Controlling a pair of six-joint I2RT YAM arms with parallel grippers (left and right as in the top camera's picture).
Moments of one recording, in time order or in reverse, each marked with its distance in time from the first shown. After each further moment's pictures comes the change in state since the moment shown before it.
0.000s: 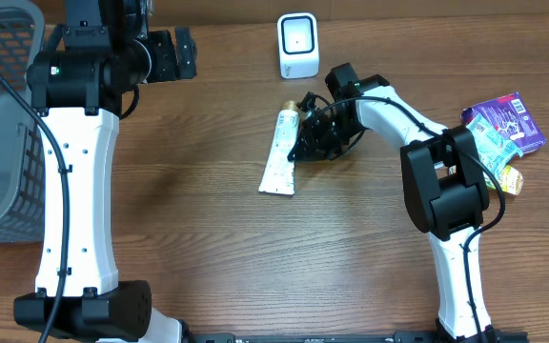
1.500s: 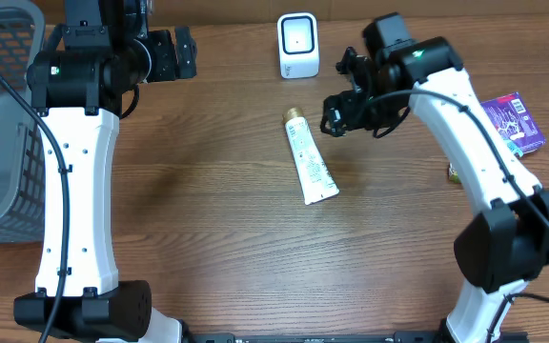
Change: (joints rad) left arm 0.000 0.000 0.000 0.003 0.000 0.000; right arm -0.063 -0.394 0.074 -0.307 0.468 -0.139
